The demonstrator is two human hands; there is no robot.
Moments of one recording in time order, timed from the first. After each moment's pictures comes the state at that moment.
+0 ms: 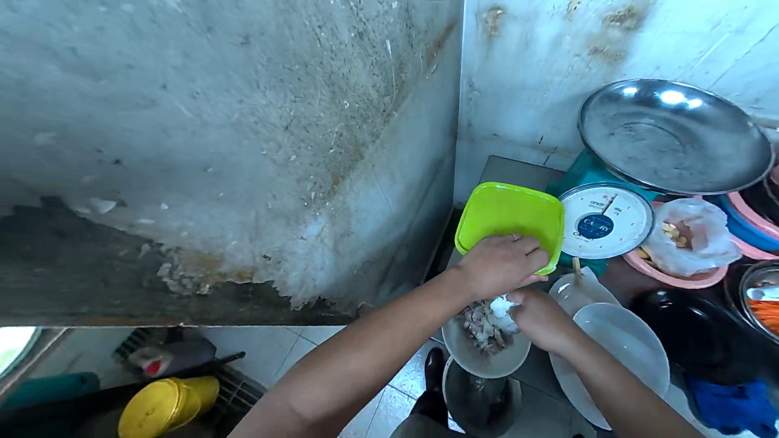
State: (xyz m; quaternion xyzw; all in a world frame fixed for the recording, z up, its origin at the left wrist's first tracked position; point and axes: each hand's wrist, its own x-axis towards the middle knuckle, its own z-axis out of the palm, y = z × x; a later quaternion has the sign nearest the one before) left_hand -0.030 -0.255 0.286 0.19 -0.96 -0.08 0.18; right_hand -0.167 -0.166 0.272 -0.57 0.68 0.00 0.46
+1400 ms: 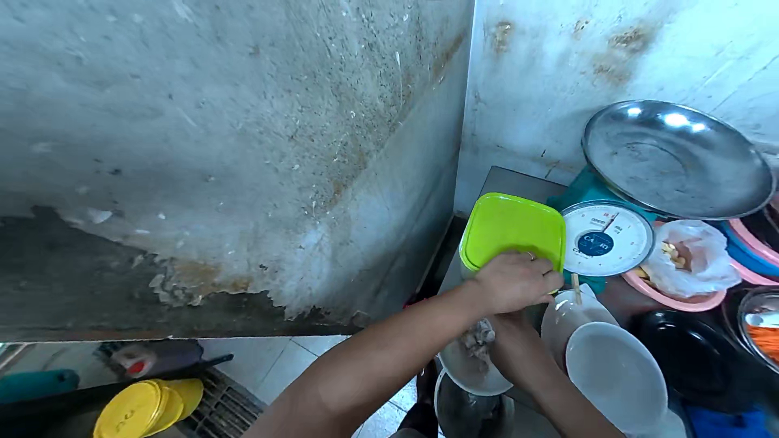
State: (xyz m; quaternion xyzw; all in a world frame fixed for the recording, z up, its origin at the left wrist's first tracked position) left_hand -0.061 -0.255 0.278 0.19 -0.97 -0.09 0.10; right_hand -0.132 -0.147 0.251 -0.69 0.65 0.07 0.31
